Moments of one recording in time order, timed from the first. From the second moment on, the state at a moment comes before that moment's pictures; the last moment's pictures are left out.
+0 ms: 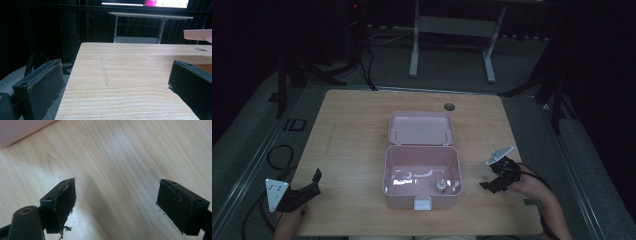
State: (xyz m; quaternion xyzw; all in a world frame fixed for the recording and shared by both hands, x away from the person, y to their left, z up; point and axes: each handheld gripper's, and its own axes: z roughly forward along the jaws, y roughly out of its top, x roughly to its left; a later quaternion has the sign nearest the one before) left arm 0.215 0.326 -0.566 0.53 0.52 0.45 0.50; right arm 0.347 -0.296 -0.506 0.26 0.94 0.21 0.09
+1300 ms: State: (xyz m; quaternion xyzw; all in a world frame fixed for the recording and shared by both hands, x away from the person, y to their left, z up) left arm 0.215 0.325 -0.566 0.53 0.52 0.45 0.50; right arm 0.339 -0.334 -0.547 0.50 0.72 0.34 0.34
